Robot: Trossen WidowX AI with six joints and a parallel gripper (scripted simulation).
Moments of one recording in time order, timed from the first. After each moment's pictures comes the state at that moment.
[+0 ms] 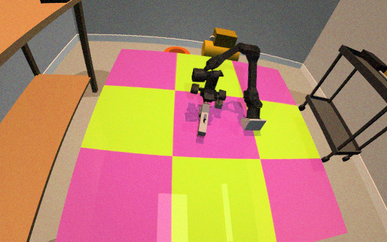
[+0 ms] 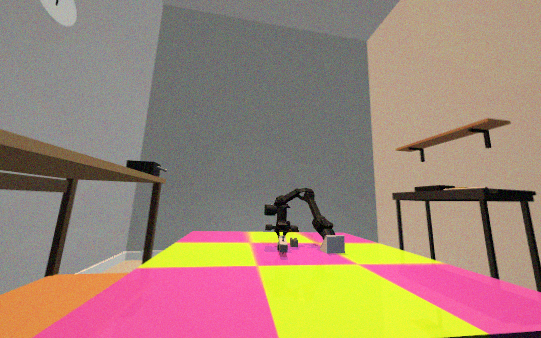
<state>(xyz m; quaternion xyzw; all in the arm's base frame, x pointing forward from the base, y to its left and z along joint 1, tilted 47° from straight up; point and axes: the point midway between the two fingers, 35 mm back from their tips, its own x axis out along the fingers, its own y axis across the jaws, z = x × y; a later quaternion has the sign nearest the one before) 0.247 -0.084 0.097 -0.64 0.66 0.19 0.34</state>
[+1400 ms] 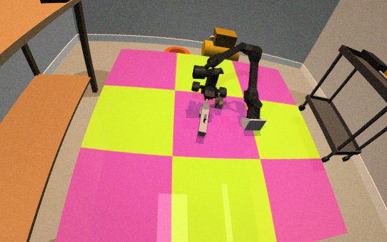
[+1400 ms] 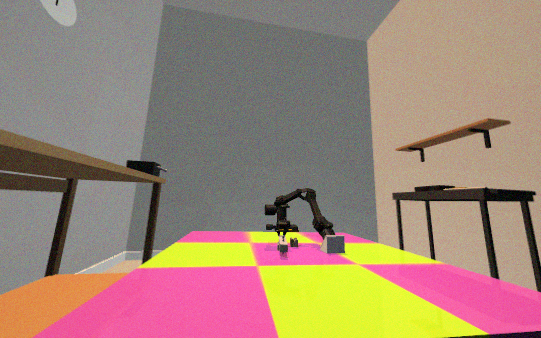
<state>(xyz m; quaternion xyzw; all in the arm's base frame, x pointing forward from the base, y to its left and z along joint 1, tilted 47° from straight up) 0.240 -0.097 0.112 -0.64 0.67 0.19 0.33</state>
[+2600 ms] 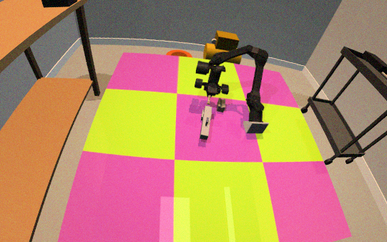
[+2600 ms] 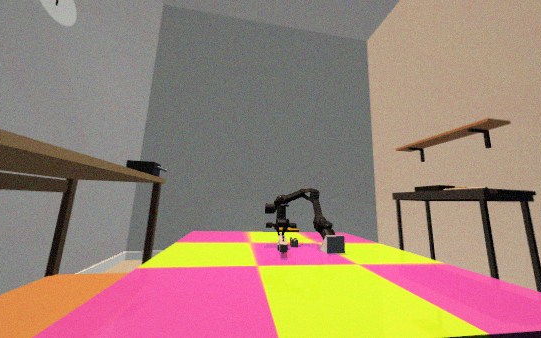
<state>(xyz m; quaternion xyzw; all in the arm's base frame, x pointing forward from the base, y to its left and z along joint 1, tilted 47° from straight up) 0.232 -0.126 0.151 -0.64 0.67 0.19 0.33</state>
